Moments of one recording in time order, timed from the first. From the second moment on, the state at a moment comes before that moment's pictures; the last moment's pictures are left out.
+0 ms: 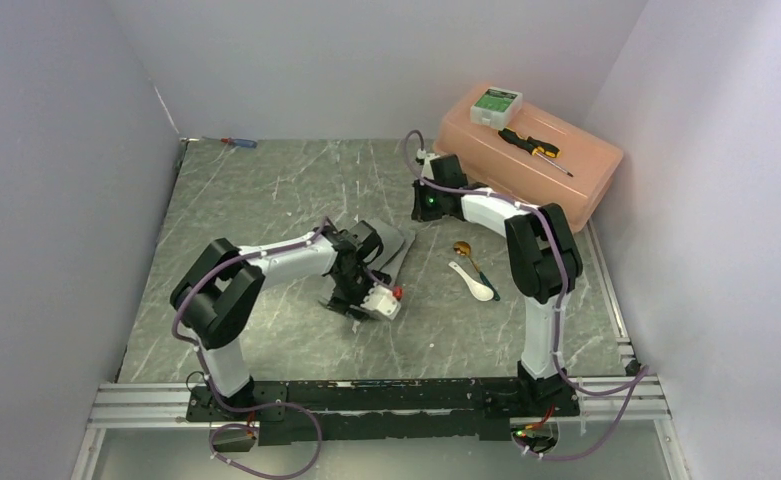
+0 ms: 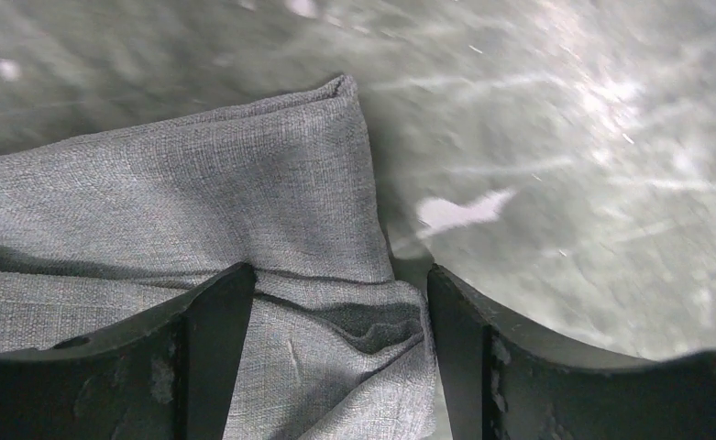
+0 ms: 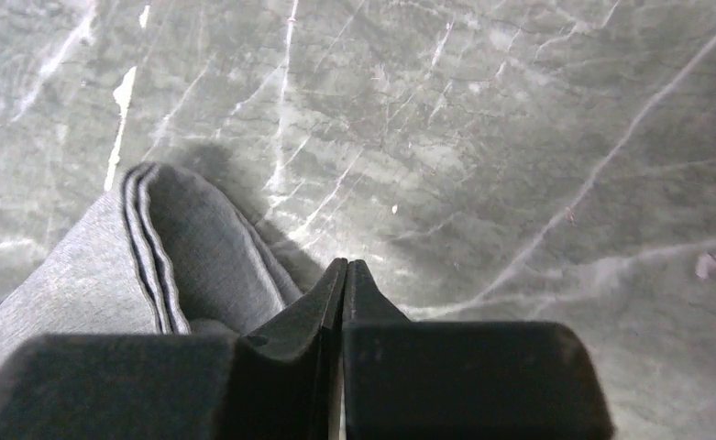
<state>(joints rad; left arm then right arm) -0.76 1.80 1.14 -0.74 0.37 1.27 0.38 2.06 1.41 -0.17 -0.23 0.19</state>
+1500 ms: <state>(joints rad) -0.75 1.59 1.01 -0.61 0.40 0.99 0.59 2.02 1.38 -0.23 -0.45 0.05</state>
